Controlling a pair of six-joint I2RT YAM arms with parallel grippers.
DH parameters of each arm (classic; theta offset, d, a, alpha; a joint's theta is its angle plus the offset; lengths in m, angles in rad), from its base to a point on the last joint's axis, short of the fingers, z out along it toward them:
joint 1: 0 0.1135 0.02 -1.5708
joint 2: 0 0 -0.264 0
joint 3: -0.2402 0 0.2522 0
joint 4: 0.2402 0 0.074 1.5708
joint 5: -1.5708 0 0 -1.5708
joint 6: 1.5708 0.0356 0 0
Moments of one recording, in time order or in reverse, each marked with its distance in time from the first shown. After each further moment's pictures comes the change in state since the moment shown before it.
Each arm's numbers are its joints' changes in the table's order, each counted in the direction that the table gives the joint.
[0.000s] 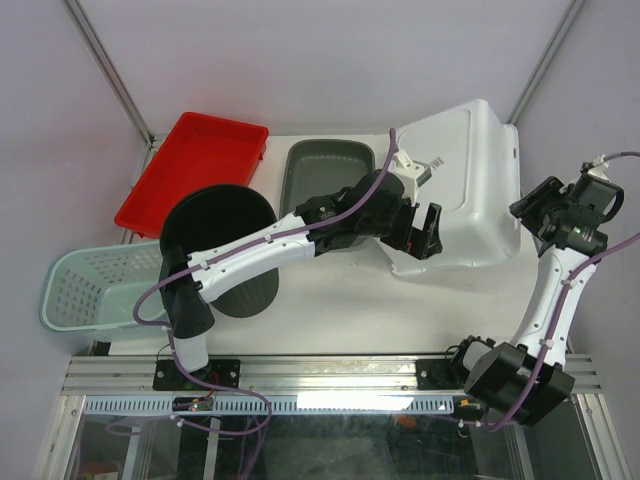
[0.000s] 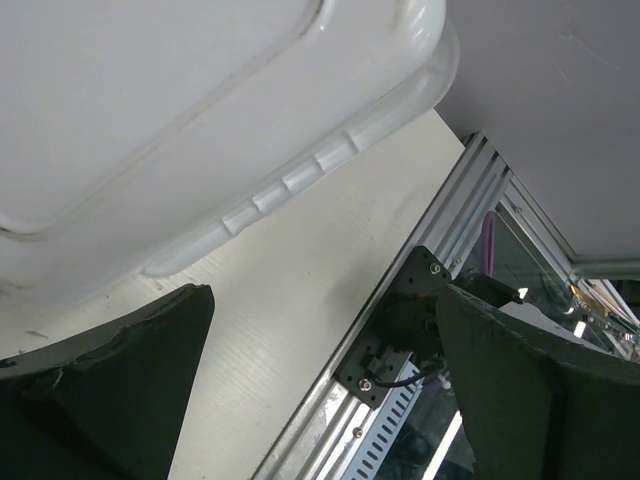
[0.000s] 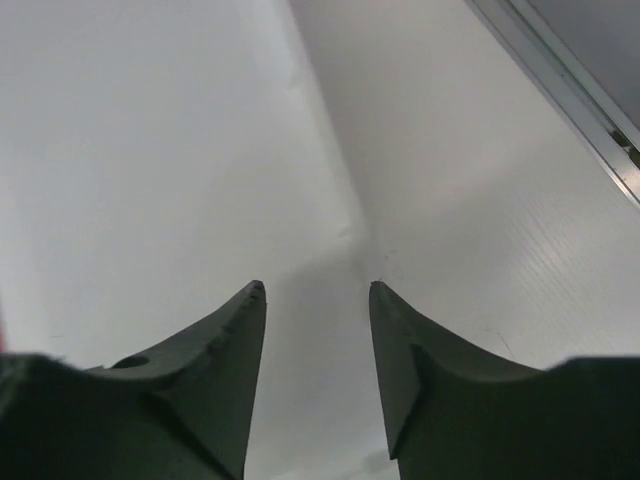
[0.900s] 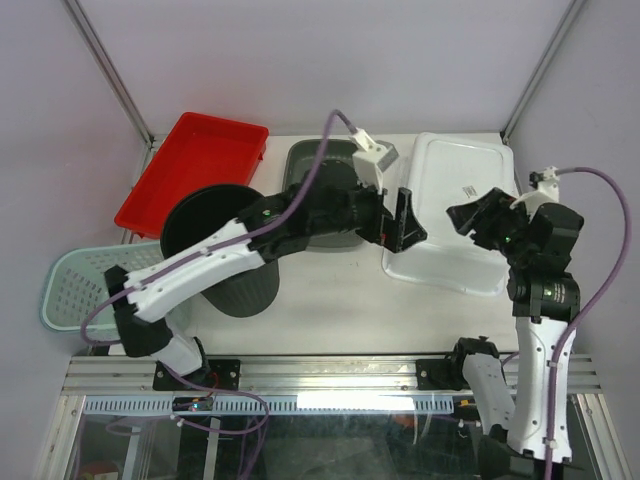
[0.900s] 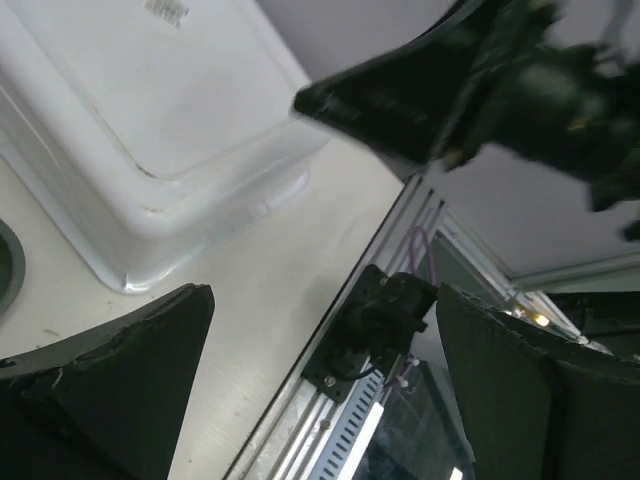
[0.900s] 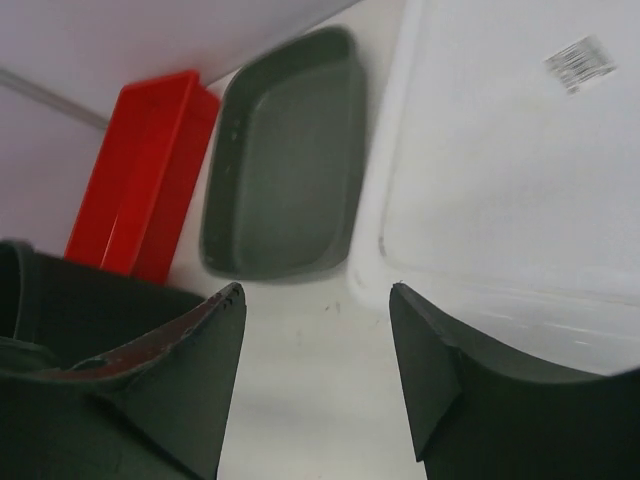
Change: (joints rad) left arm -0.001 -0.206 0.096 -0.016 0.018 -0.014; right arm 0.312 -0.364 0.102 -0.016 0.114 0.120
